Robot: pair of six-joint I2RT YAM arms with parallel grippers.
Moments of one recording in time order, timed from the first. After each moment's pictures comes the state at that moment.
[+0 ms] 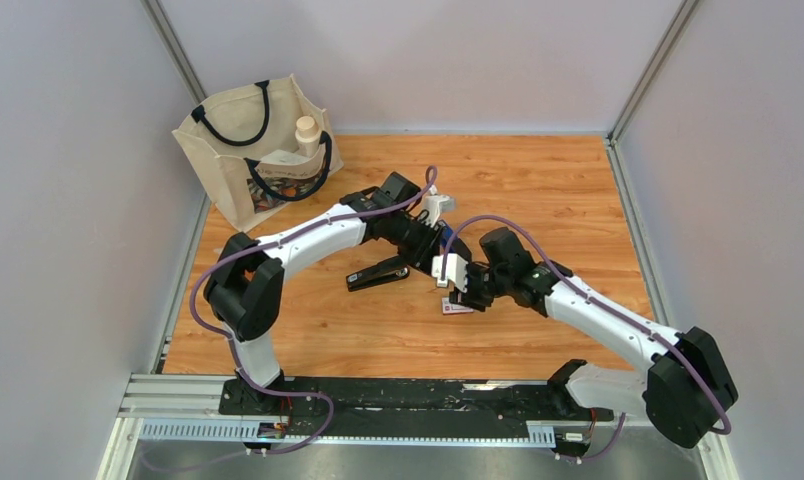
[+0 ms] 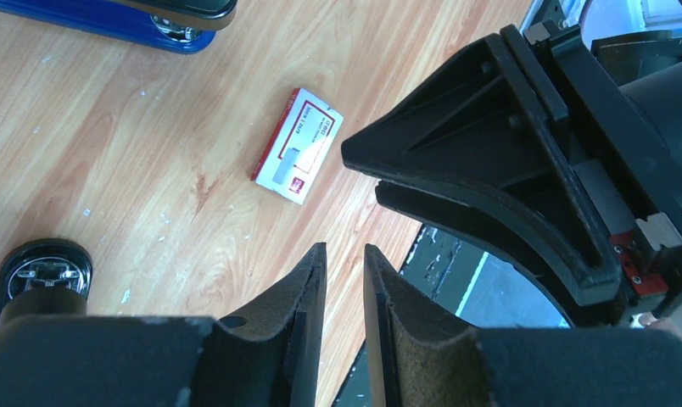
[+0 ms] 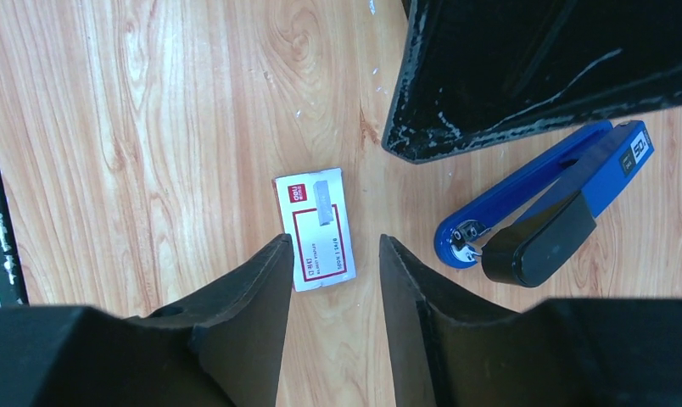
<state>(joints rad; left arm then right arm) -0.72 1.80 1.38 -0.56 0.68 -0.17 0.65 1.16 0.72 -0.41 -0.42 -0.76</state>
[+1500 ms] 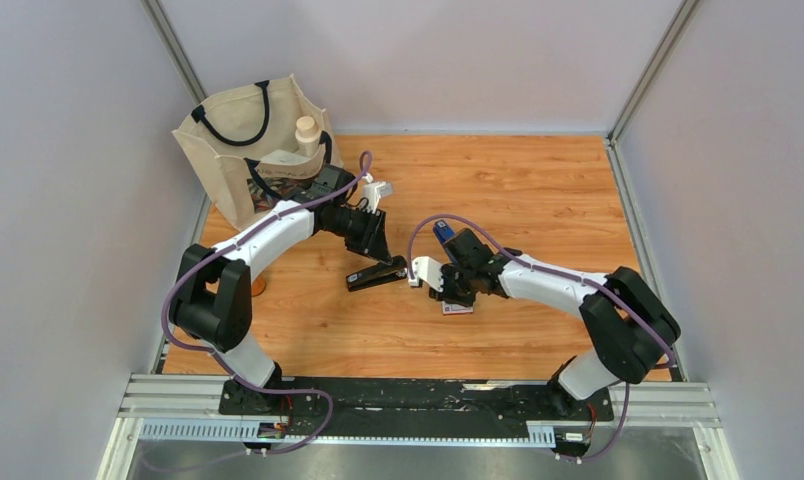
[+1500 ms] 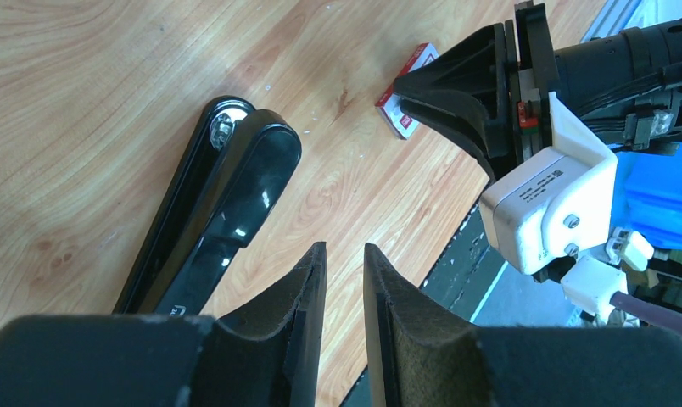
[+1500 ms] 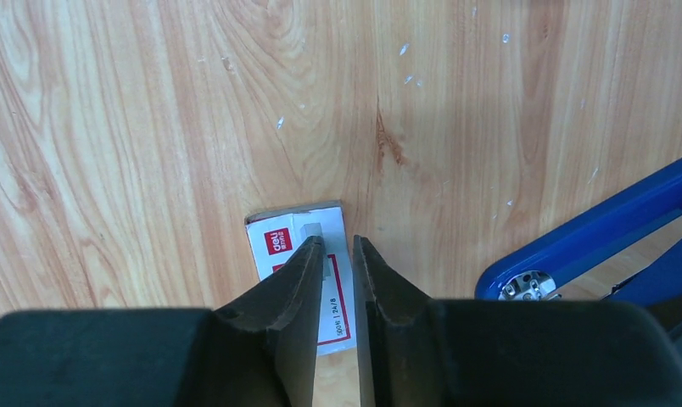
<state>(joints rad) -0.42 1.64 1.20 -0.62 0.73 -0.05 0.72 1.53 0.82 -0.37 -0.29 -0.72</state>
